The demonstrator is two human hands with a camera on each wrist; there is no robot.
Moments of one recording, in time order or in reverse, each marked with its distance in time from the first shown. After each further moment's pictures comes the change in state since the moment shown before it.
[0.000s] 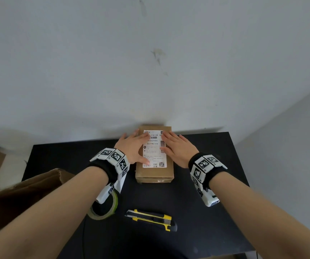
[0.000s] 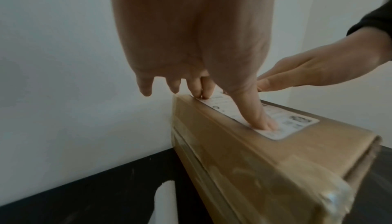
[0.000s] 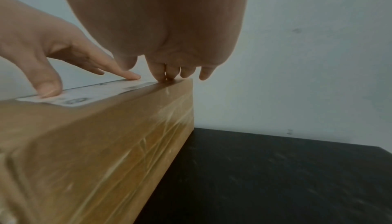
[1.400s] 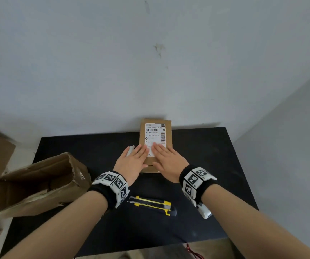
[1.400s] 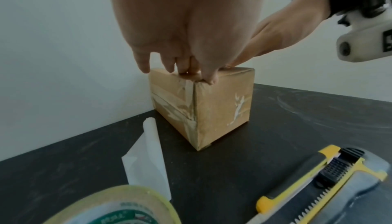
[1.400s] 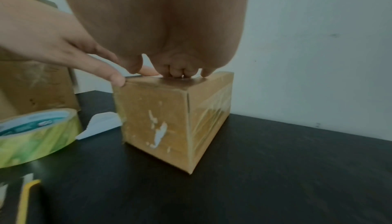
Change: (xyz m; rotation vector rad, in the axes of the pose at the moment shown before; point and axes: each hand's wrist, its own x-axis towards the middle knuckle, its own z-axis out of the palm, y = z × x) left_hand -0.067 0.026 0.067 0.255 0.141 -0.026; right_hand -0.048 -0.049 0.043 -0.089 -0.025 -0.105
